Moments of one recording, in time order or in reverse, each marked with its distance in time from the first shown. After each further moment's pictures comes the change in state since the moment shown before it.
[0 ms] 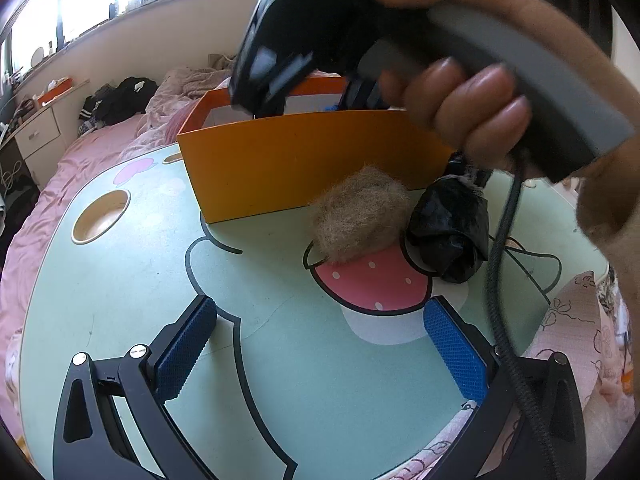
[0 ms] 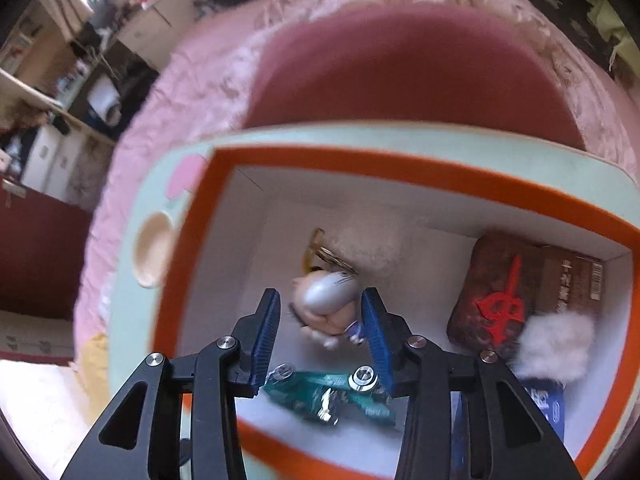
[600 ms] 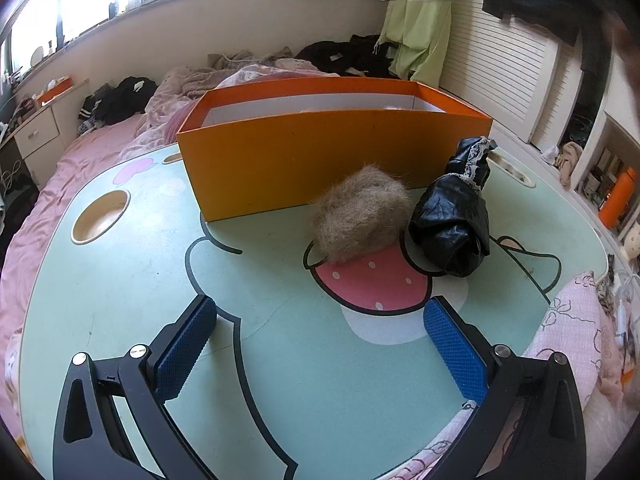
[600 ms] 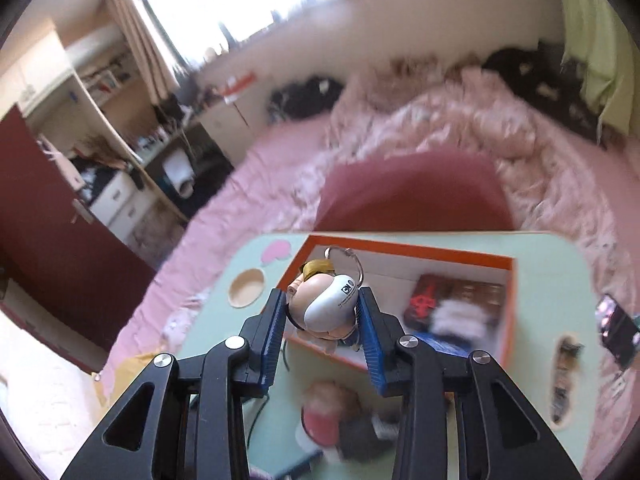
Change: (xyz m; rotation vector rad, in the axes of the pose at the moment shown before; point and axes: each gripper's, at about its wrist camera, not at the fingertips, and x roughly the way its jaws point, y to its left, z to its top) left arm 0.001 0.000 0.001 0.002 -0.003 -0.003; right arm -0.195 -0.035 -0.119 -0.108 -0.491 0.202
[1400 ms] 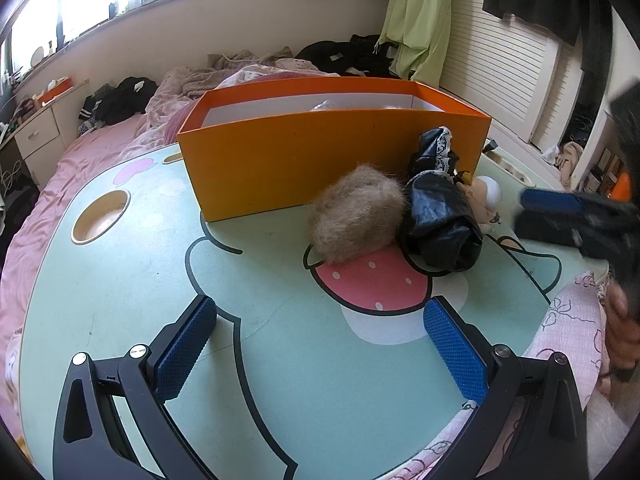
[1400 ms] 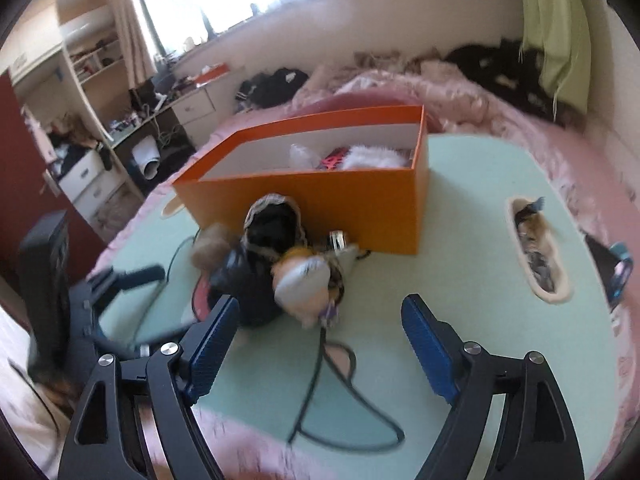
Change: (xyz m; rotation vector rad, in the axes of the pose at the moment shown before) left arm 0.000 0.002 0.000 0.002 0.000 0.000; right arm 0.026 -0.052 -0.153 -0.092 0.003 -0.153
